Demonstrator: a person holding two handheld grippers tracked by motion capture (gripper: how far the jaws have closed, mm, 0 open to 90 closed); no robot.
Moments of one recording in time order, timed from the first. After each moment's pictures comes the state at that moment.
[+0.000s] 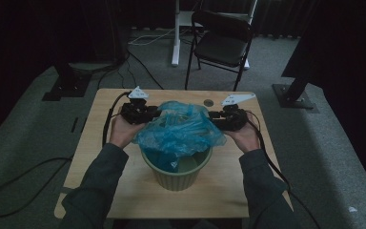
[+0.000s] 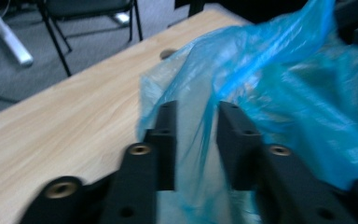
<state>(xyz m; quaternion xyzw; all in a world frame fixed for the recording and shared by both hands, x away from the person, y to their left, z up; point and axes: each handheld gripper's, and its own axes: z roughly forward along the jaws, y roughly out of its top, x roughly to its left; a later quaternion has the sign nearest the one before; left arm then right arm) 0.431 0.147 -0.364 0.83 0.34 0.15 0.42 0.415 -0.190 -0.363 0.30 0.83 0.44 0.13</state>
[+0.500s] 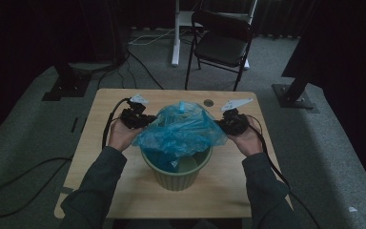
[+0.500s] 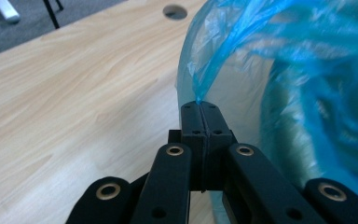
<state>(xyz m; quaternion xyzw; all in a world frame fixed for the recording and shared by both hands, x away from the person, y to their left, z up) 0.435 0.157 -0.390 0.84 0.37 0.12 0.38 0.412 -0.195 -0.378 0.32 0.85 0.39 0.12</state>
